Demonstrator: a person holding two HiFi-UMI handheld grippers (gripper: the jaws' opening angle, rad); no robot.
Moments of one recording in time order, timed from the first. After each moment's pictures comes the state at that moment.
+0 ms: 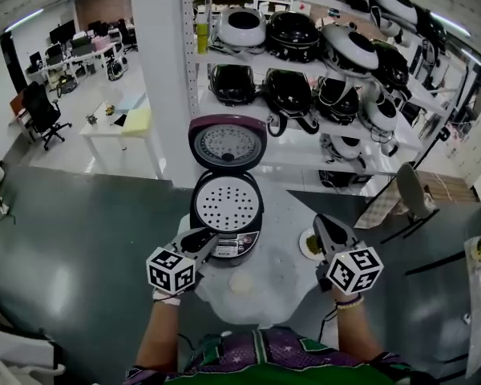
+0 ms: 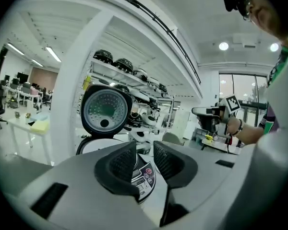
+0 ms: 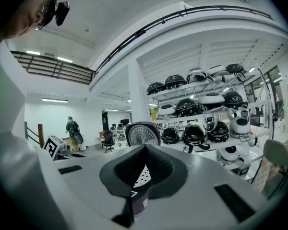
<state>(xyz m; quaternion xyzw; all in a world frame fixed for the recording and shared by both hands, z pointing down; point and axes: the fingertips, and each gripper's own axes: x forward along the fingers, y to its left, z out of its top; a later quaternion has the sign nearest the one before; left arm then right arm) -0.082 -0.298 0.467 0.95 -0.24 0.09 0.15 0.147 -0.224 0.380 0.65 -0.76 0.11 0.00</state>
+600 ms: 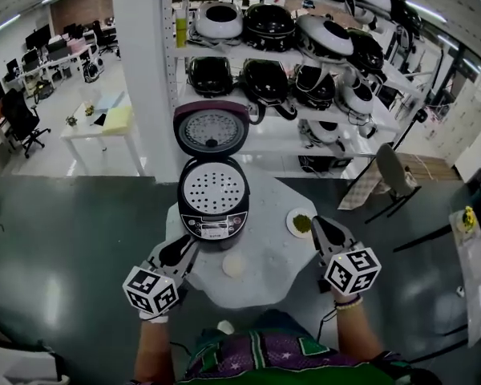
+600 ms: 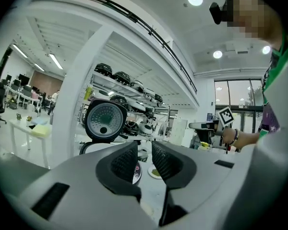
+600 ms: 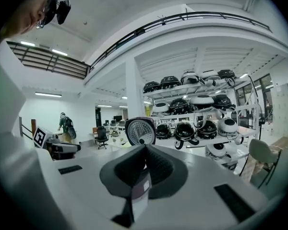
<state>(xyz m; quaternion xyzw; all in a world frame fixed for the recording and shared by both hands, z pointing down) -0.147 -0.225 0.431 0.96 -0.24 0.03 0.13 0.122 -0.146 0.387 0.68 -0.73 0.11 0.02</state>
